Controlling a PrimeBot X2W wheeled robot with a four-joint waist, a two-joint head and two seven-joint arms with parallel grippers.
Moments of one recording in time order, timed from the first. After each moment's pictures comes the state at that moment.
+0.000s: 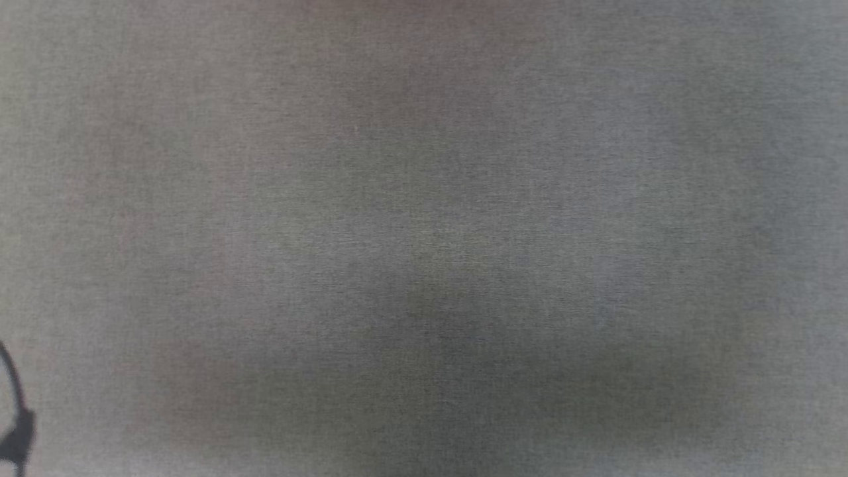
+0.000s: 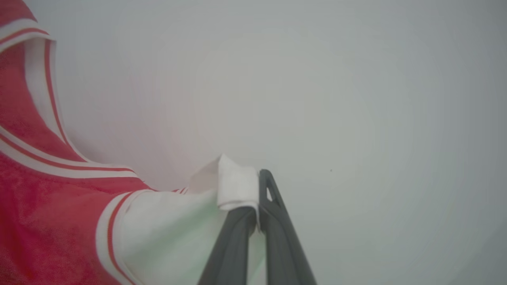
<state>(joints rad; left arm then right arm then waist) -1.78 0.42 -0.53 0.87 -0.55 -0.07 -0.20 -1.75 -0.36 0.47 0.99 0.20 0.13 -0.25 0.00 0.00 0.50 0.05</state>
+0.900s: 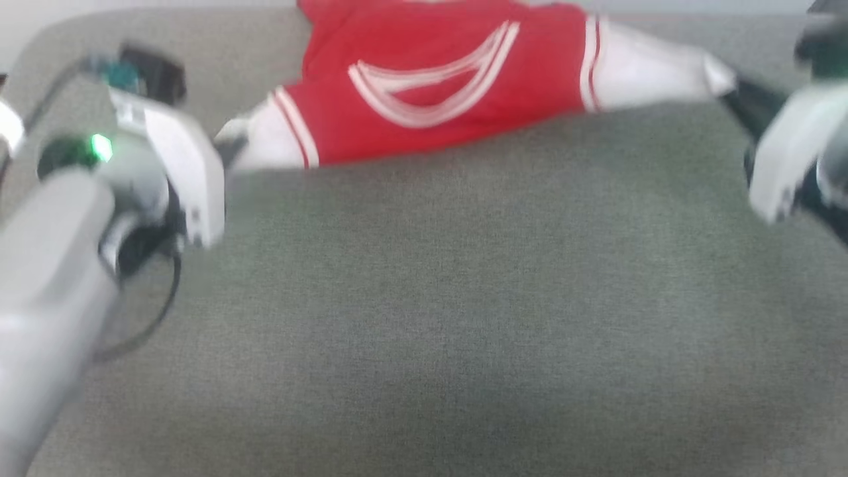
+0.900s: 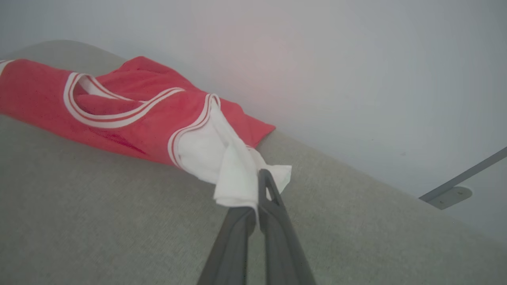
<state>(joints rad) -1.00 0.56 -0.75 0.62 -0.93 -0.12 0.35 -1.01 -0.69 0.83 0.52 0.88 0.13 0.08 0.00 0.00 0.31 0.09</state>
